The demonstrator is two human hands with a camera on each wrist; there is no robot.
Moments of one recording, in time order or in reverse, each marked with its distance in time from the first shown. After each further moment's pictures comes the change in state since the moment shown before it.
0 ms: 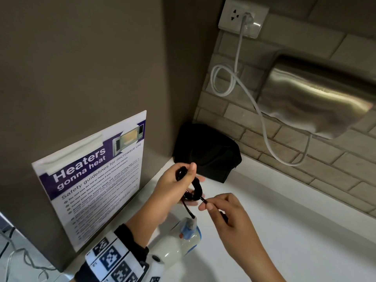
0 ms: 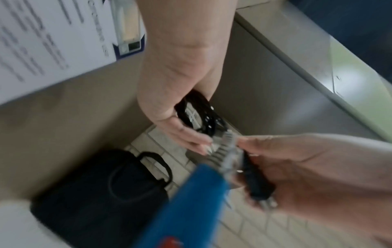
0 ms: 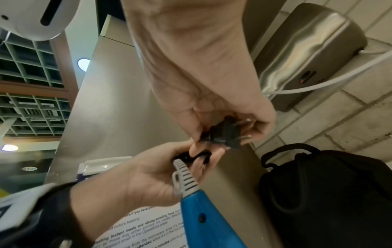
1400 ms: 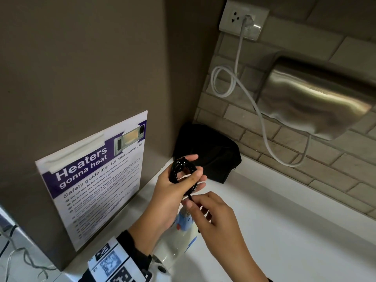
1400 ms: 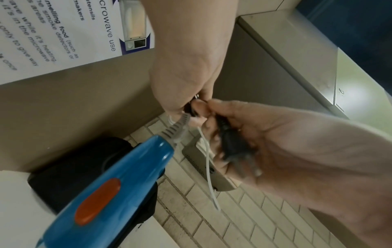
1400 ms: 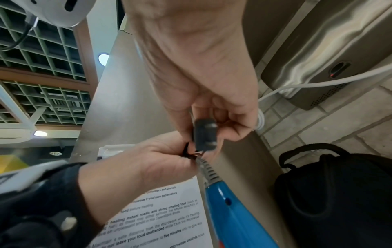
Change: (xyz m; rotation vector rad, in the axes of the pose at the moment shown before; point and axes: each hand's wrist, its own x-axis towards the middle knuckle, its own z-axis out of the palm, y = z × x) left_hand -0.015 -0.001 0.008 -0.375 0.040 0.133; right_hand 0.003 -0.022 0.021 0.022 -0.012 -0.064
